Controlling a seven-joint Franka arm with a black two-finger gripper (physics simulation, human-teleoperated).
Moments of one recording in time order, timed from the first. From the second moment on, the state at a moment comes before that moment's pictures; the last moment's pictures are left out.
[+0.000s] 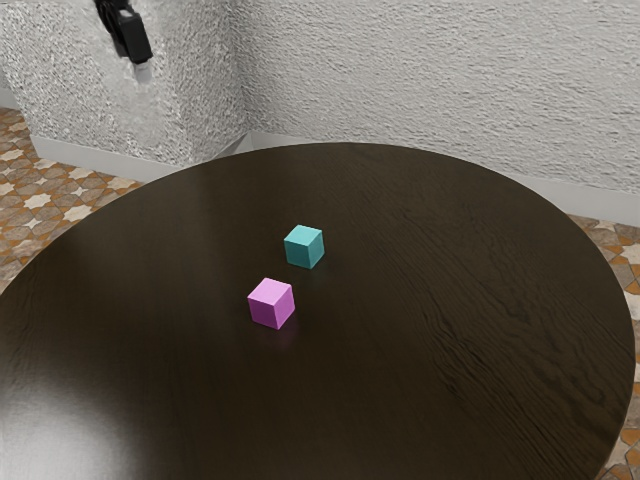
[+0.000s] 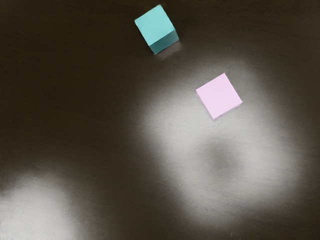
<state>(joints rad) -0.66 0.27 0.98 -0.99 -0.15 1.35 0.73</state>
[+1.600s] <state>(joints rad) -0.14 1.14 0.53 -0.70 -0.67 1.84 0.23</state>
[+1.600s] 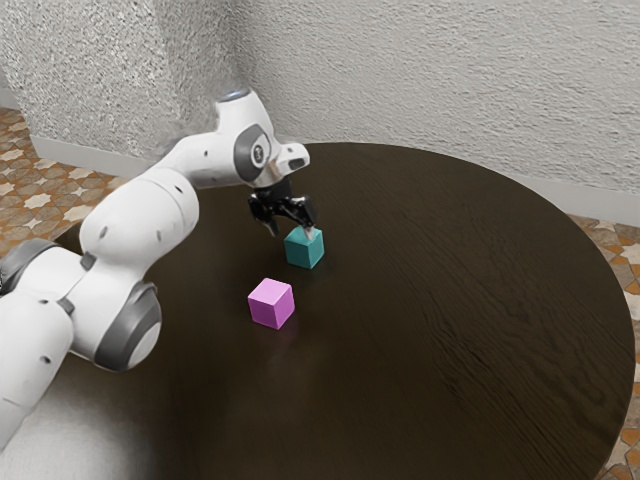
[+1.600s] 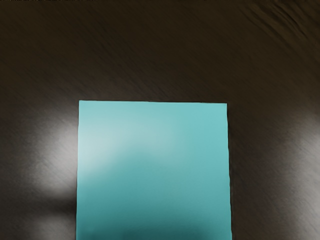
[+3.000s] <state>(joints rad) -0.01 1.14 0.19 -0.69 -0.32 1.93 0.18</state>
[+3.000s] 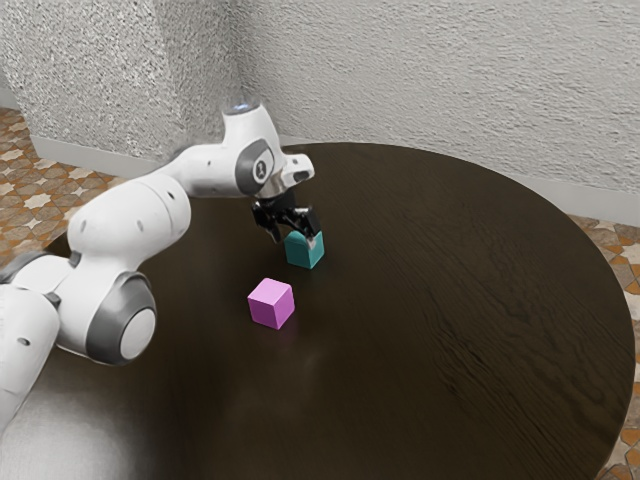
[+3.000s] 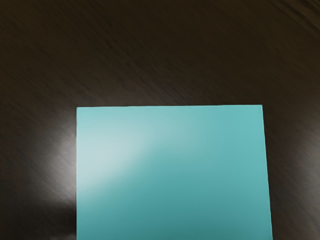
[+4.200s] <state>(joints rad) -0.19 0.86 0.30 -1.01 -0.32 2.10 0.20</state>
